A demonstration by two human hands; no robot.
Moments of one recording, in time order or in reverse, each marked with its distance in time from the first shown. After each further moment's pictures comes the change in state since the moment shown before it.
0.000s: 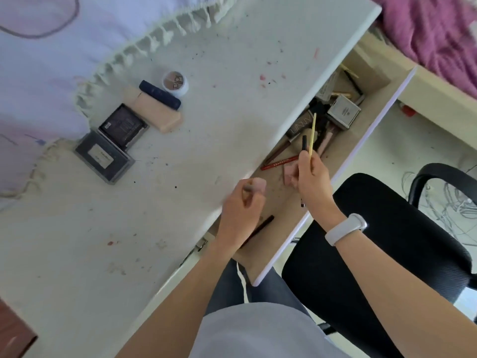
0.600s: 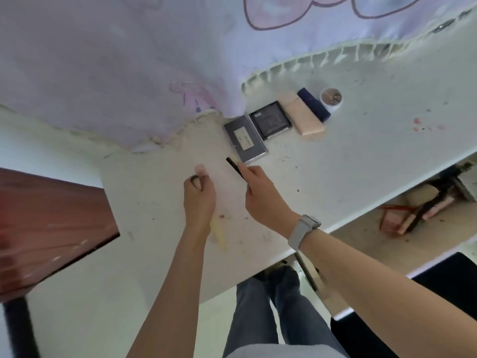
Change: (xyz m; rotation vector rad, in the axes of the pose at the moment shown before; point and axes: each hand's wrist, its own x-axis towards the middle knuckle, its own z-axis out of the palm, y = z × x) left_hand -0.029 -0.074 -0.235 -0.260 0.799 -0.391; right_hand -0.088 -0.029 0.258 -0.634 -0.743 -0.630
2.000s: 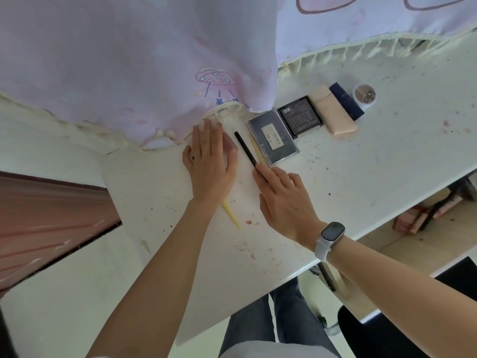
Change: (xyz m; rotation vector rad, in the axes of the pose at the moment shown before) left_hand 0.082 0.003 -0.005 0.749 -0.012 0.737; right_hand 0.006 0.001 0.020 -0.841 0.070 -0.210
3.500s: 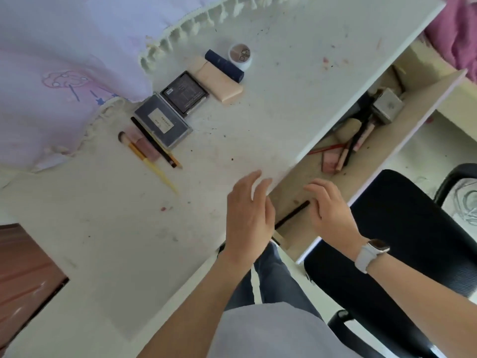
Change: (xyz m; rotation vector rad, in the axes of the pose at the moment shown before) left_hand -0.166 0.175 0.040 -0.264 -0.101 0.502; right_hand -0.223 0.116 0.003 0.437 0.163 0.623
